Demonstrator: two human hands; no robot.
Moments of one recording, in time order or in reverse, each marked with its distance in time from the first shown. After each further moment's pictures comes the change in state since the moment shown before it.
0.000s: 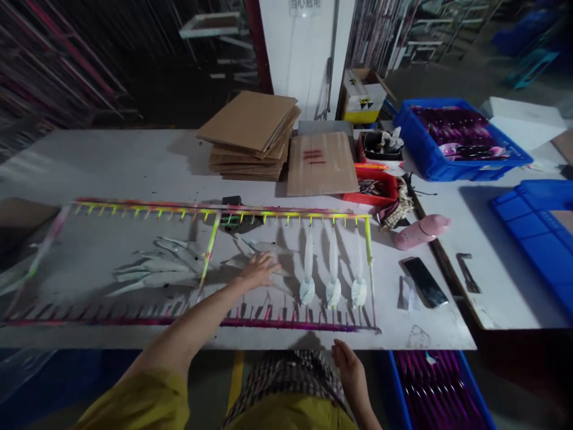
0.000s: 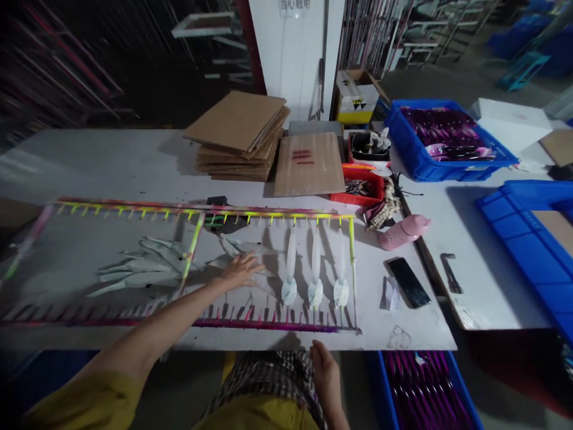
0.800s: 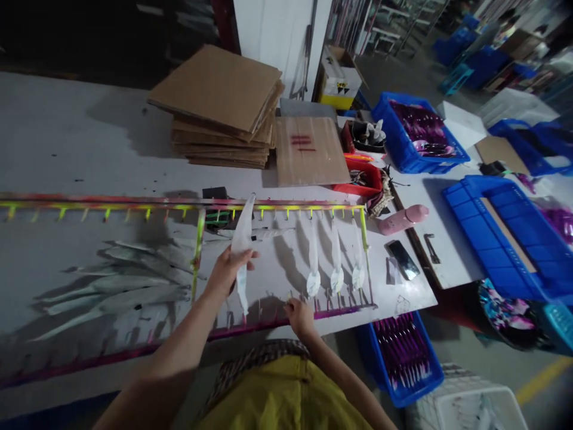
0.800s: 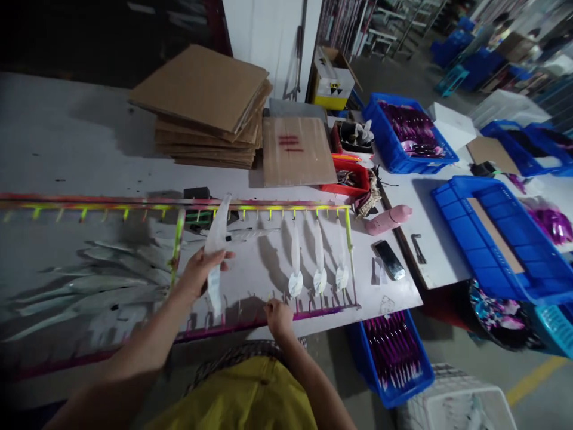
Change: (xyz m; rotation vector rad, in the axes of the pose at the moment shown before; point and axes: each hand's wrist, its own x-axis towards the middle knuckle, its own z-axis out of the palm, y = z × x) left_hand -0.039 -0.013 -0.087 -1.255 0.478 -0.449; right_hand 0.046 -0.106 0.184 -0.879 -0.166 -0.024
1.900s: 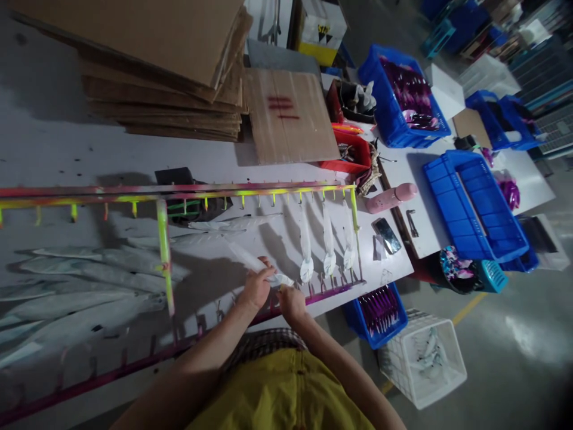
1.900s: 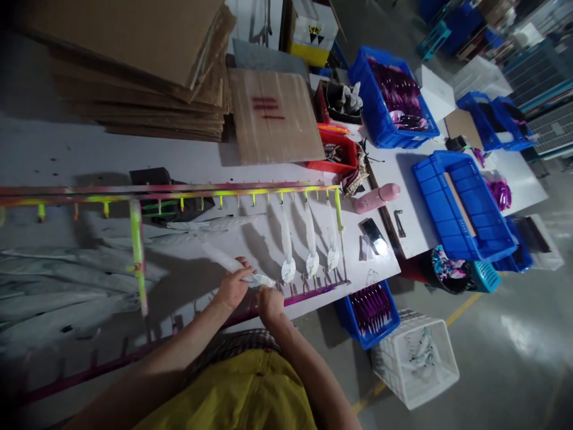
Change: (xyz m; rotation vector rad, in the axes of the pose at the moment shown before) left_hand -0.022 -0.090 0.085 -0.718 -0.025 -0.425; right_hand 0.014 -0.033 -0.009 -0.175 -0.141 0.150
